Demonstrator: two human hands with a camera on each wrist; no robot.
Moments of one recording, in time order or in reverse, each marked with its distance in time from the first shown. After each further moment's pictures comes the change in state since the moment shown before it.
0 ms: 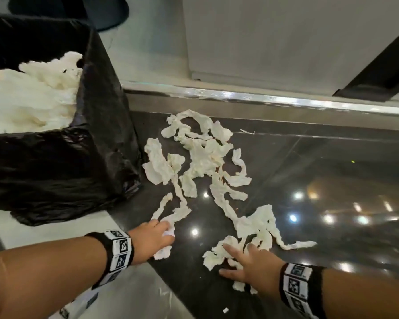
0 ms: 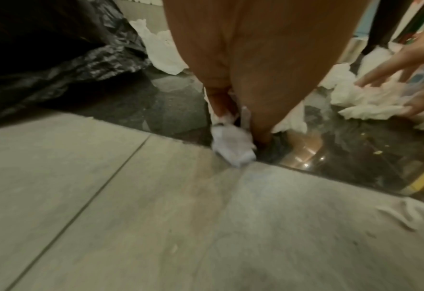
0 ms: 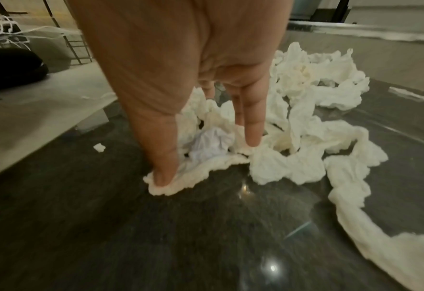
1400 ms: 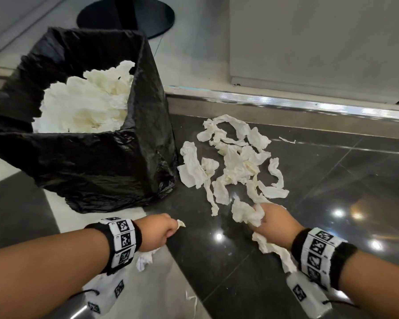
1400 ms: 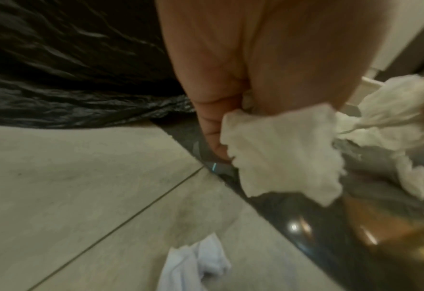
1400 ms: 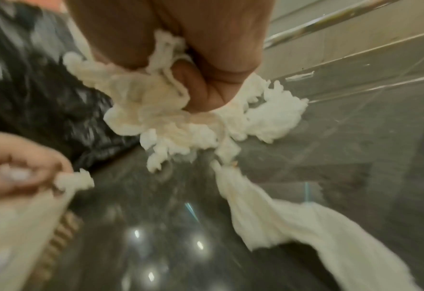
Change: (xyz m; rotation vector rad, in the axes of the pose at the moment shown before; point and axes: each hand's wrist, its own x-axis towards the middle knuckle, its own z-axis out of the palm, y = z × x) left_hand -0.031 -0.046 -0.007 -0.388 0.113 -0.165; right_hand 0.041 0.036 -0.092 0.815 0.621 0.232
